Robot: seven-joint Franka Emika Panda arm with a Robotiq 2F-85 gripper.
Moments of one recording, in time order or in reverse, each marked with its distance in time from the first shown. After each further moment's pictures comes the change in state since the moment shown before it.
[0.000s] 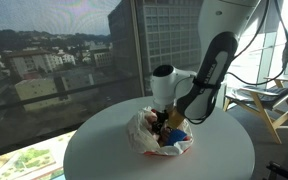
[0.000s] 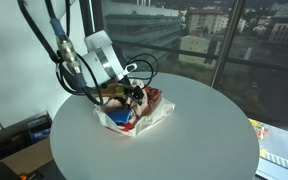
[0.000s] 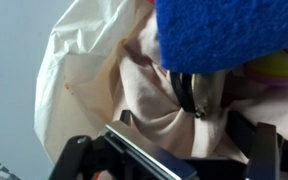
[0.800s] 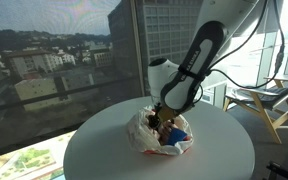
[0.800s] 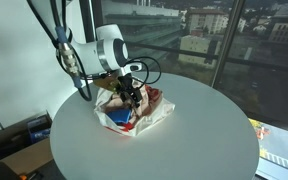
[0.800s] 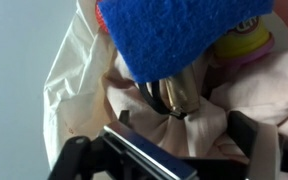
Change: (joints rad) arm -0.175 -0.018 0.201 0.057 0.319 -0.189 0.025
